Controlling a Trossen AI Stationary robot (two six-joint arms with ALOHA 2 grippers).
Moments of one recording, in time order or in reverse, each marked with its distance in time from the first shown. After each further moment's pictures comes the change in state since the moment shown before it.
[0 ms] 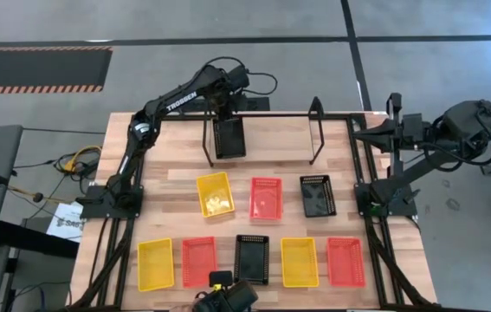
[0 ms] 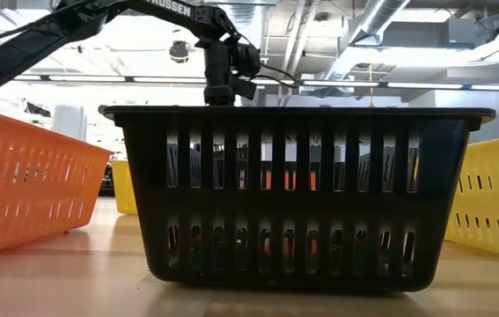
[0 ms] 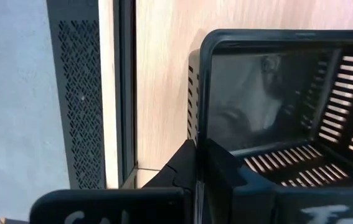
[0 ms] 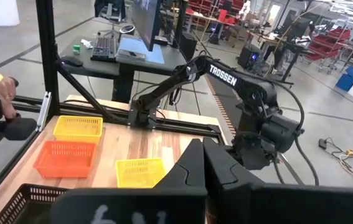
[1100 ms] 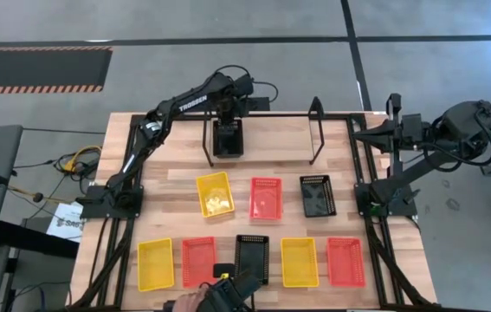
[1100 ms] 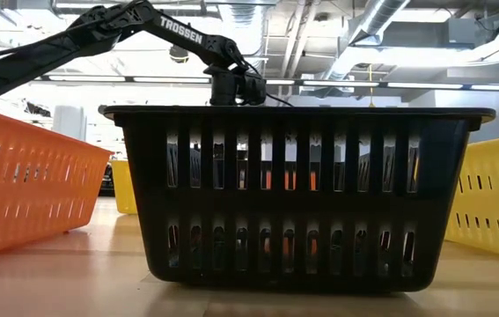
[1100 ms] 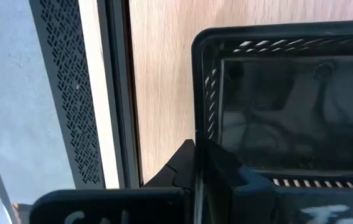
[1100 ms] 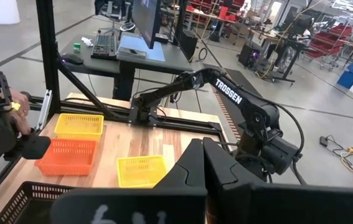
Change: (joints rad) left arm 0.023 0.124 -0.001 0.045 -0.064 0.051; right arm 0.000 0.000 0.000 -0.012 -0.001 0.011
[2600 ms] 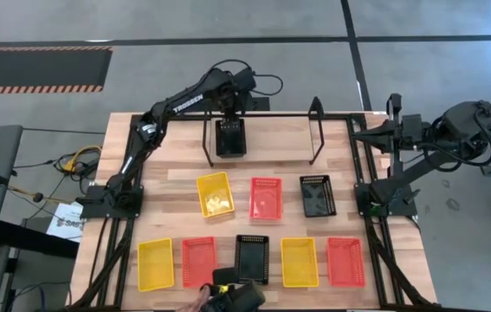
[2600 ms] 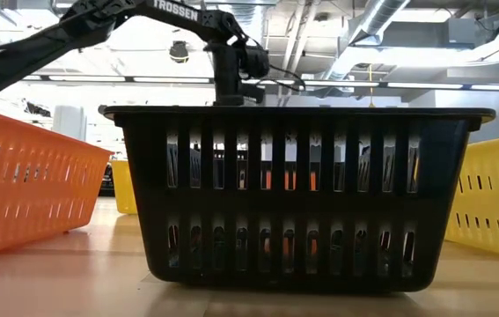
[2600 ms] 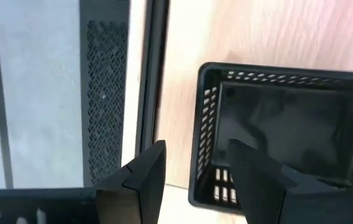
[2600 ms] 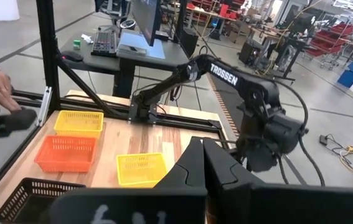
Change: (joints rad) left arm -0.050 -0.079 0.080 -0.016 -0.029 -0.158; right arm 0.000 -0.002 0.000 -0.014 0.000 0.000
